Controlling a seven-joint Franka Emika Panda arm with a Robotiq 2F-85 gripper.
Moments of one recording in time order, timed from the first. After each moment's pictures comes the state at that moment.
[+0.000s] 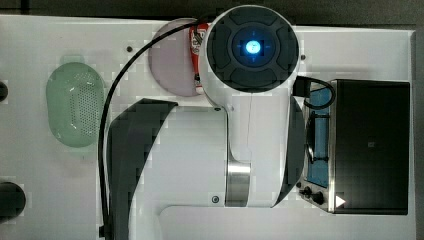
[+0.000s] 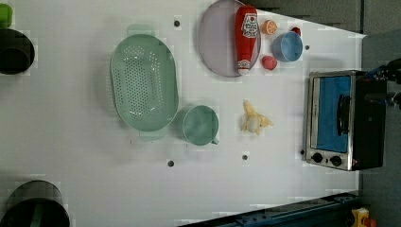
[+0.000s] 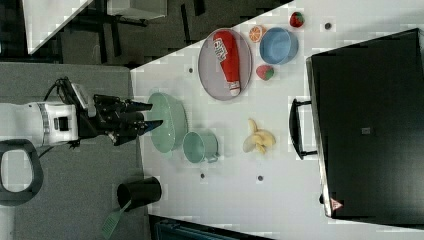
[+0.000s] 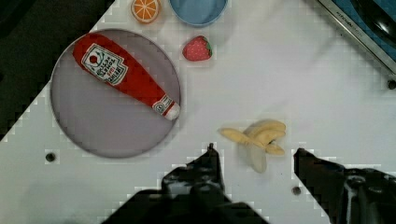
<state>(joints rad) -0.01 -0.02 -0.01 -1.78 -0.01 0.17 0.07</state>
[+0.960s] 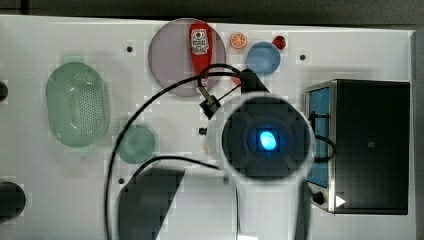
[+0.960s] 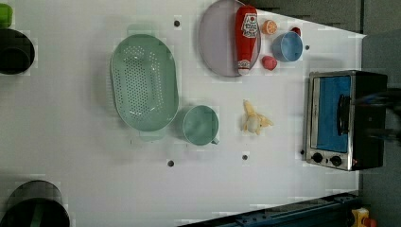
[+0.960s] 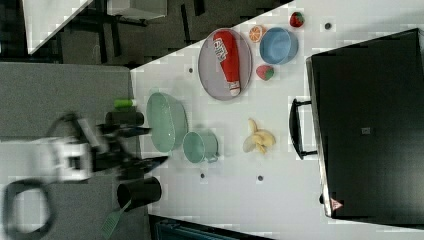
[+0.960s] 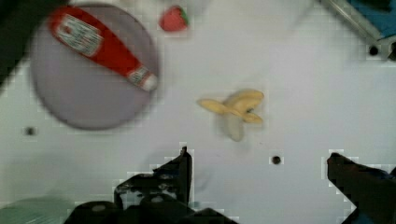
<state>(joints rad) -0.01 -0.20 -0.03 -2.06 0.01 0.27 0.07</state>
